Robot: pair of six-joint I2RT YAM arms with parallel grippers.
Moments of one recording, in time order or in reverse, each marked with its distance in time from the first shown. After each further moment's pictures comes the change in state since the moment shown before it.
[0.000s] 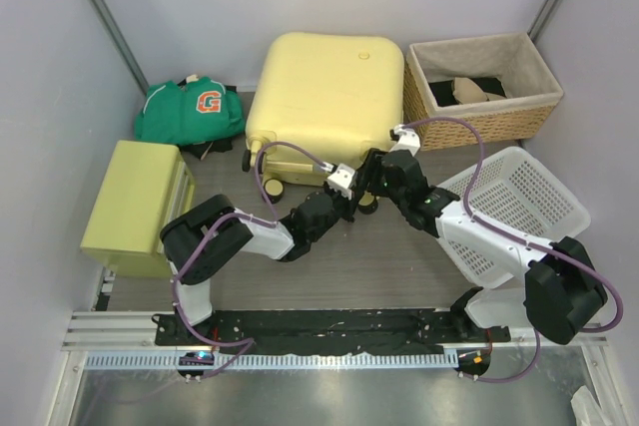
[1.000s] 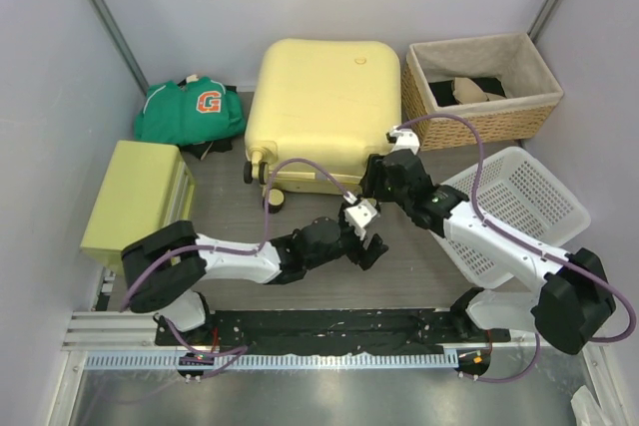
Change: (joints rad) left arm -0.208 -0.240 -0.051 -0.314 0.138 0.043; right arm 0.014 -0.065 0.068 -0.240 0.003 -0.112
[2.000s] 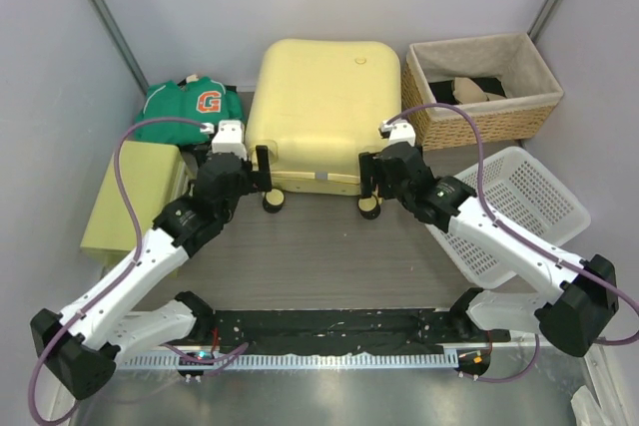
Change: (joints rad) left arm 0.528 -0.659 0.206 -0.993 -0.419 -0.115; right arm 0.045 -0.028 0.159 -0.234 0.106 -0.145
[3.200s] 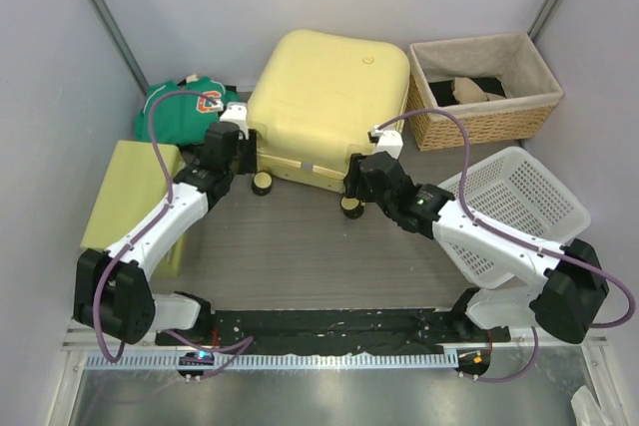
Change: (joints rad) left arm 0.298 0.354 0.051 0.132 0.283 0.125; right arm 0.109 0.063 -0.053 0.175 0.037 0.195
